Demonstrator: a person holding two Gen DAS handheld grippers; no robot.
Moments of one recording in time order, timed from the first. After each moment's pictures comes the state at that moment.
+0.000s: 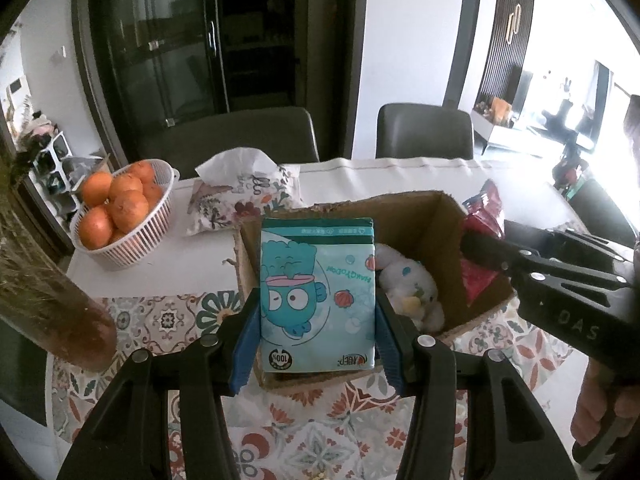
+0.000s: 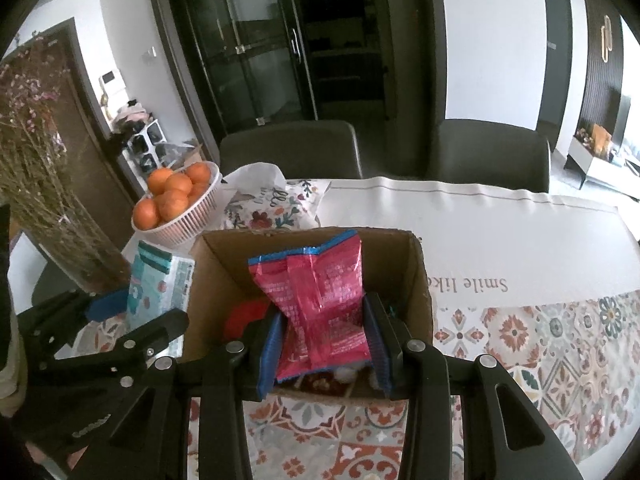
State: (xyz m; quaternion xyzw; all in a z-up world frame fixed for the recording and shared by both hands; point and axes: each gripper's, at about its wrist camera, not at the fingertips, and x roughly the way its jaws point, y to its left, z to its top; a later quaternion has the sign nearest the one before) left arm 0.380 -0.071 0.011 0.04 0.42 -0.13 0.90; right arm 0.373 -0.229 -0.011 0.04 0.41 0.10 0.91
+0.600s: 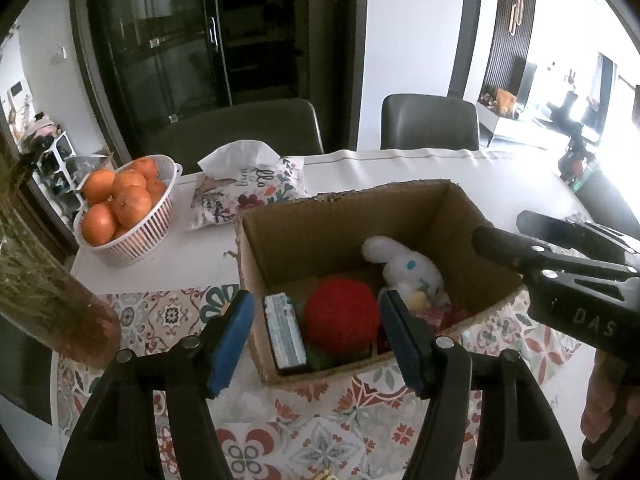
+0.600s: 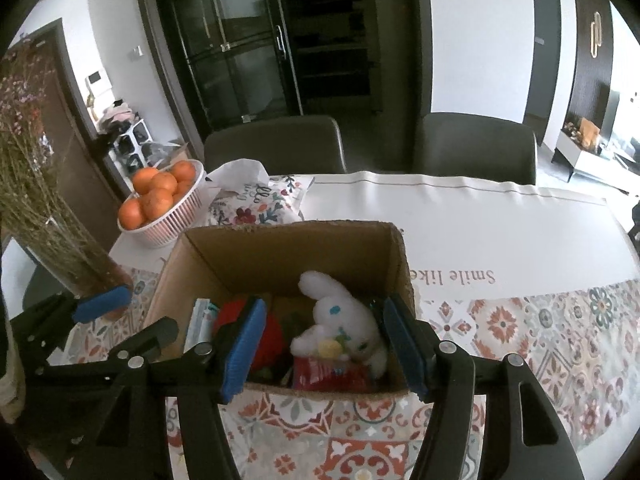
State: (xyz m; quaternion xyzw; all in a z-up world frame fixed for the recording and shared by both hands) left arm 0.373 -0.071 0.010 0.05 0.43 -0.11 0.90; right arm 0.368 -0.236 -0.012 0.04 0.41 0.07 0.91
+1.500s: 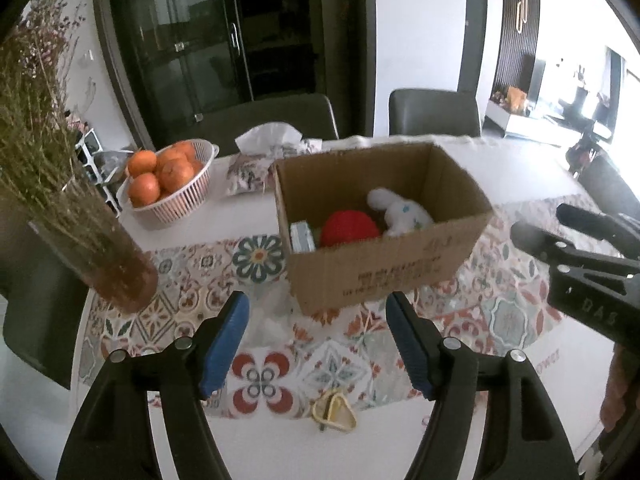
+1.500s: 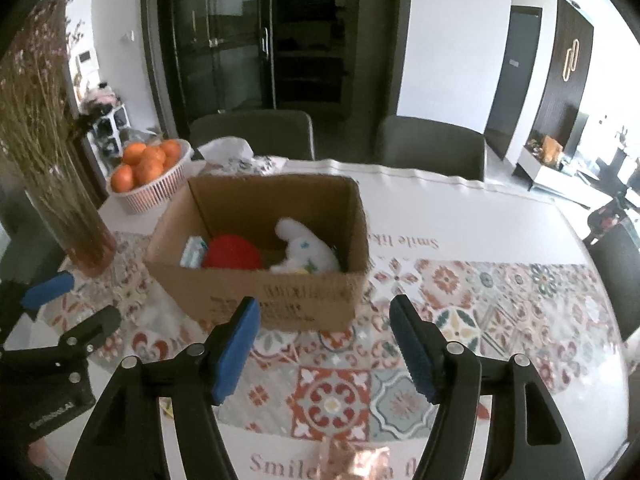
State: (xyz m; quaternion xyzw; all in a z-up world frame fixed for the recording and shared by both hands) left arm 0.267 -0.056 0.018 0.07 0.42 -0.08 0.90; right arm 0.267 -0.232 -0.004 -0.01 0.41 0.00 0.91
